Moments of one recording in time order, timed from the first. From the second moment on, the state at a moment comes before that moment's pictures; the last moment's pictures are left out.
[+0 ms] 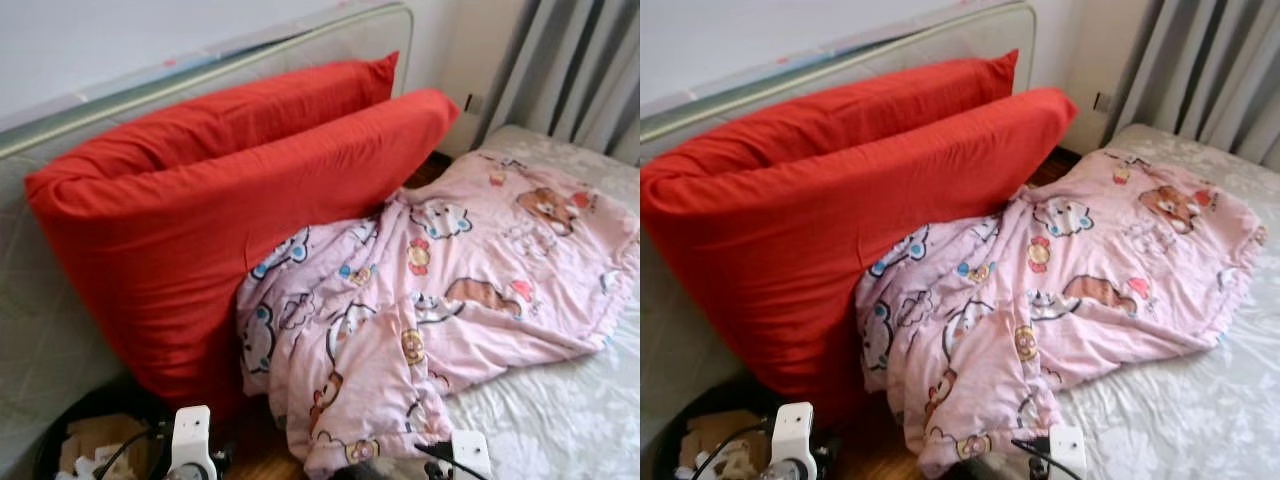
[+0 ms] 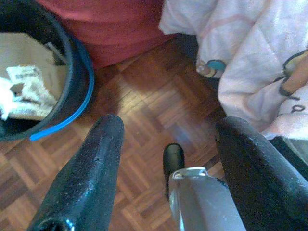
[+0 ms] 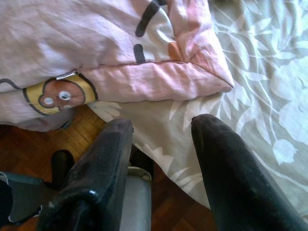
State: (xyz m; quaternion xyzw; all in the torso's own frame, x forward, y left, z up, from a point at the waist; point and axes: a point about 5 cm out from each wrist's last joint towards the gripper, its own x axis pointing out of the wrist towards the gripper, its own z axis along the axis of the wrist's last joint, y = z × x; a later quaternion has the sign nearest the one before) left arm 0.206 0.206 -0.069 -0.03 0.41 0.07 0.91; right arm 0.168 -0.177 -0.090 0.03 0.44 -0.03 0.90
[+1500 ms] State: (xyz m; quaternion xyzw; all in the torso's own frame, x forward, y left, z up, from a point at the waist) left arm 0.259 0.203 -0.002 0.02 0.11 0.06 0.99; right arm 0.253 -0.191 -0.022 0.02 0.19 0.01 0.98
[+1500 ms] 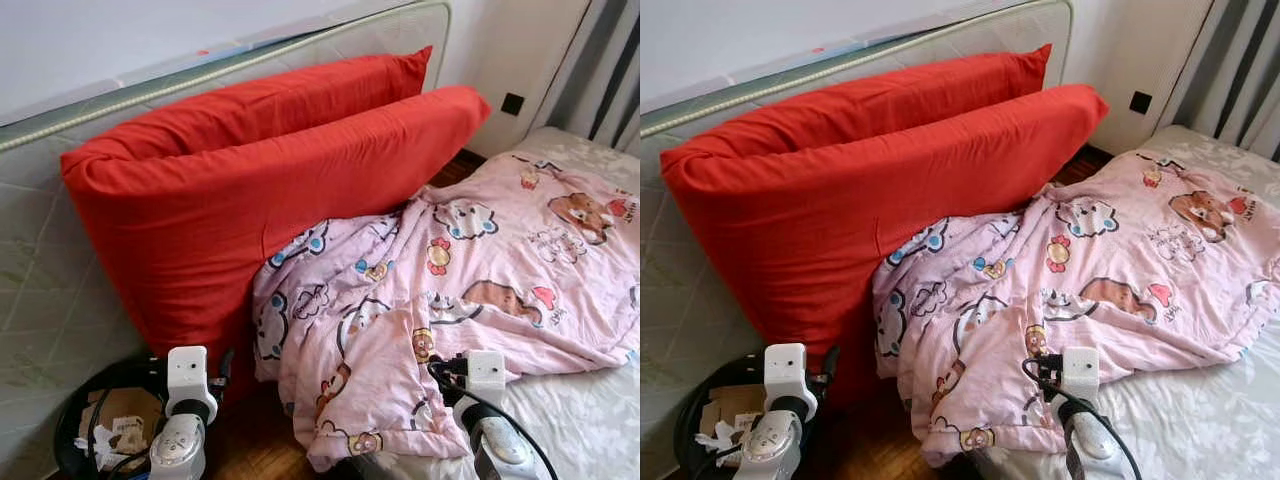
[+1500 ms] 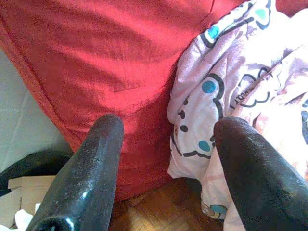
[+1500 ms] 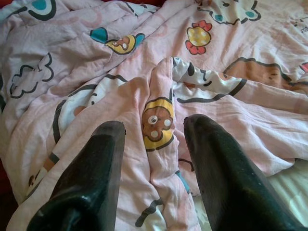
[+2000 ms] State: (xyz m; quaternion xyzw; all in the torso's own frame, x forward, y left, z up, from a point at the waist) left arm 0.259 0.202 -0.002 0.02 0.11 0.06 0.99; right arm 0.251 -0.186 -0.023 0.03 0.19 0.01 0.98
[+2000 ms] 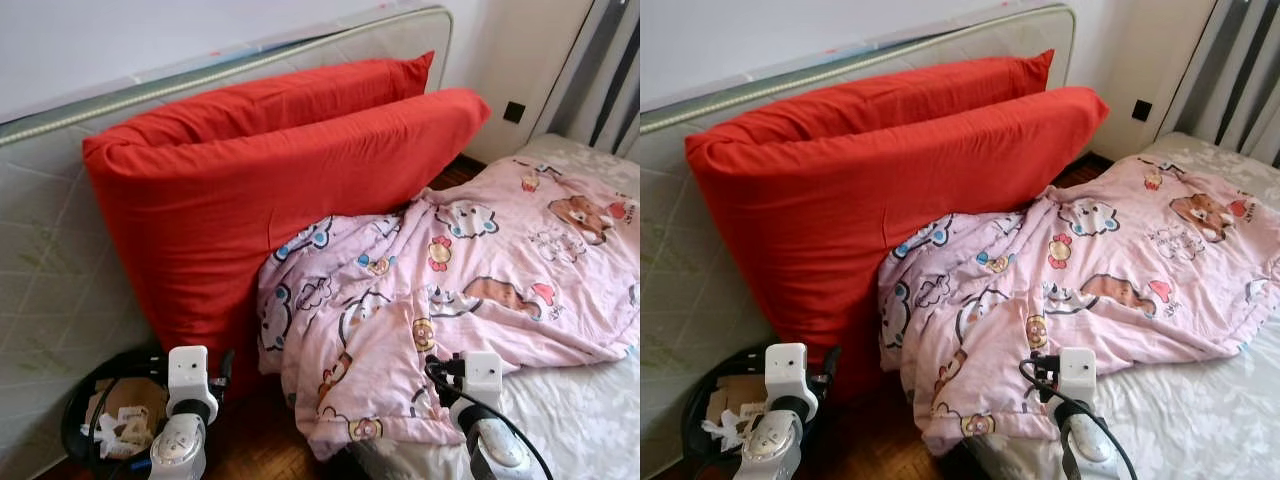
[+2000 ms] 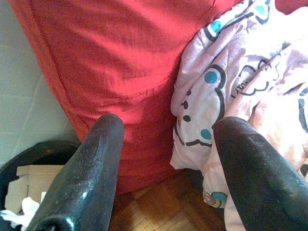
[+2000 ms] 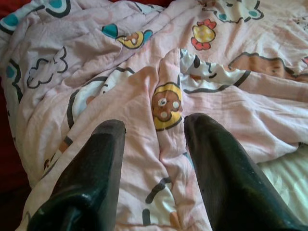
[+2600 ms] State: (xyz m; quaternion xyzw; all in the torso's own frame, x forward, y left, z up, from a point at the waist) left arm 0.268 0.205 0.005 0.03 0.11 0.06 0.99; right arm 0.253 -0.178 -0.025 0.04 0.20 0.03 0.98
